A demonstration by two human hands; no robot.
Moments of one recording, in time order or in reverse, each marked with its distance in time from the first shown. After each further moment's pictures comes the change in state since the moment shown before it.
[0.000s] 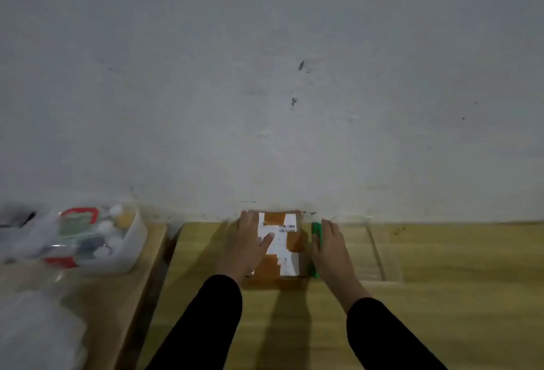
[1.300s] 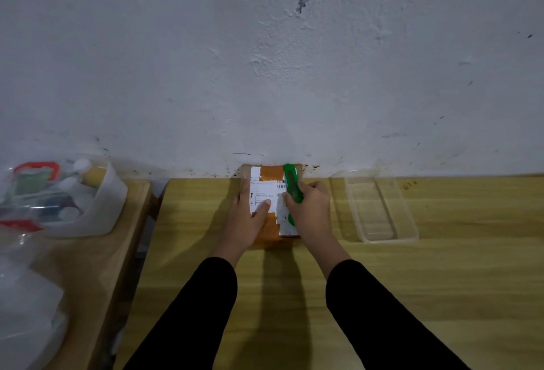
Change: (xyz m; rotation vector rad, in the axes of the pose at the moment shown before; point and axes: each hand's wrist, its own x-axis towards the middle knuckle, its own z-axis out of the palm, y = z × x) left_hand 0.018 -0.031 0.065 -0.355 0.011 -0.076; right_hand 0.013 -0.022 0.046 0.073 0.095 0.083
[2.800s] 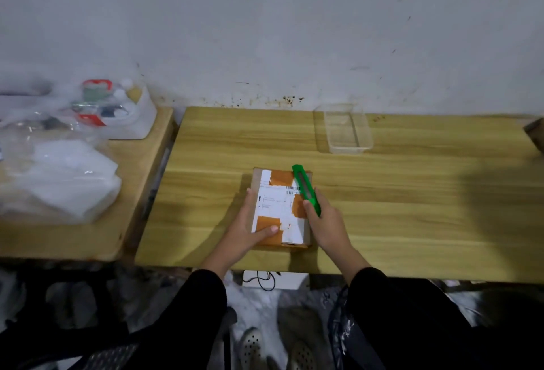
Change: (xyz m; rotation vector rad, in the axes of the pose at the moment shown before) left_hand -0.260 -0.029 0.042 -0.509 -0.201 -0.059; right_hand -0.222 0.101 -0.097 0.166 -0.241 0.026
